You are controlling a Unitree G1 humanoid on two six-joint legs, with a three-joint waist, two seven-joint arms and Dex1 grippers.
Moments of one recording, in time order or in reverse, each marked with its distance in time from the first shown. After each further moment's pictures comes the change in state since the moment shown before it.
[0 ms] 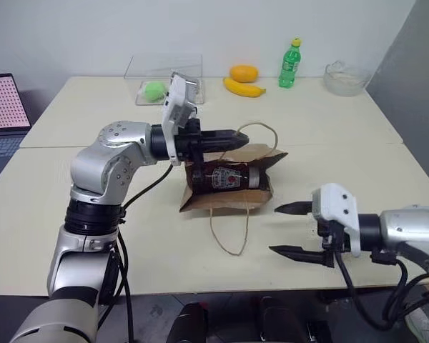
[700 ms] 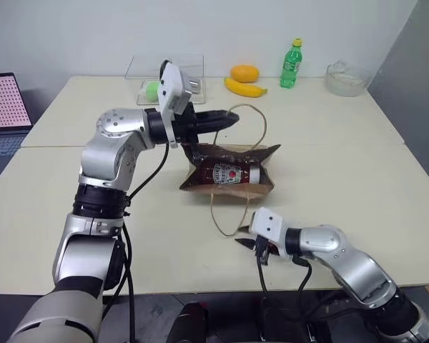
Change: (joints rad) left arm -0.051 -0.022 -0.031 0.201 0.186 -0.313 -0.034; right arm 0.078 0.275 0.541 0.350 -0.590 -0.386 -0.130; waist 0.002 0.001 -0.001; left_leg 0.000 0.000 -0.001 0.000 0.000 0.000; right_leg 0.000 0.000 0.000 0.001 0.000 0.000
